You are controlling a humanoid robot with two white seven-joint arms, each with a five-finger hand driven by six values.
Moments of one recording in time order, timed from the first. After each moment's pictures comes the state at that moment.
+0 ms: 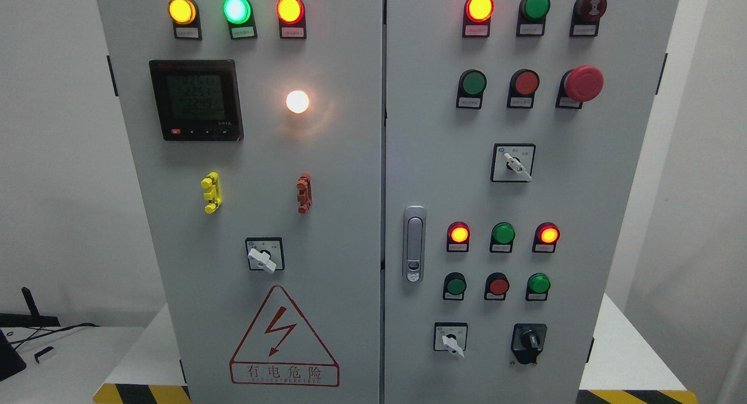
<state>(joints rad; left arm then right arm) -0.04 -0.09 0.08 0.06 0.00 -0.16 0.06 0.74 -0.10 -0.09 -1.72 -0.27 -0.17 0.06</state>
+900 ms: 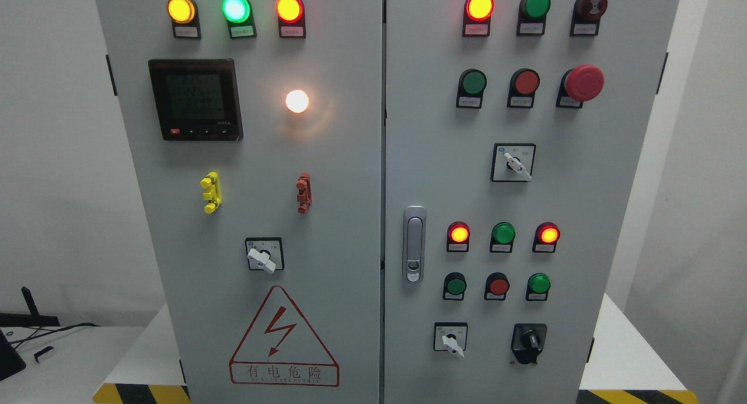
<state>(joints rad) -0.04 -0.09 0.08 0.06 0.00 -0.16 0.06 0.22 -0.17 -0.20 -1.82 -0.36 0.19 0.00</state>
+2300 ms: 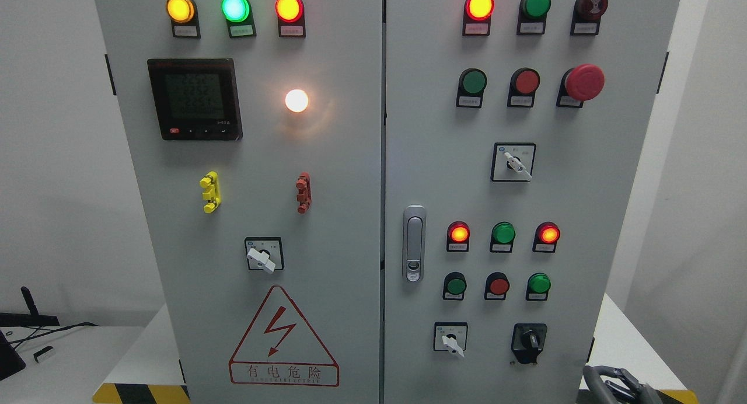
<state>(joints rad) -0.04 -0.09 0.08 0.06 0.00 -0.16 0.06 -0.13 -0.17 -0.13 -1.68 -0.34 0.28 -0.06</state>
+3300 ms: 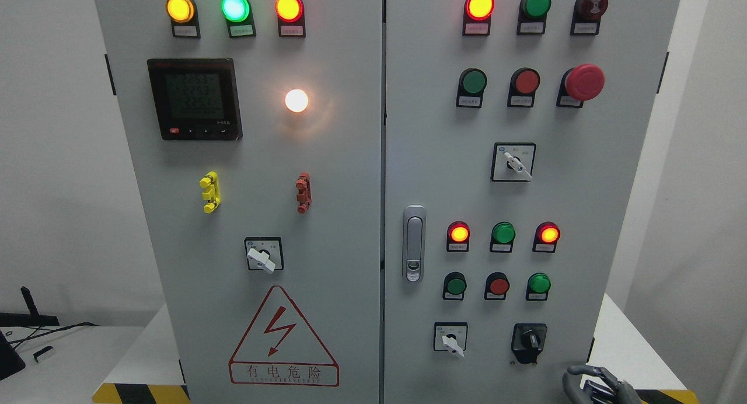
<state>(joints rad) -0.04 -0.09 0.08 0.06 0.00 -0.16 0.06 -0.16 -0.17 -0.06 -1.65 -0.30 0.28 -0.07</state>
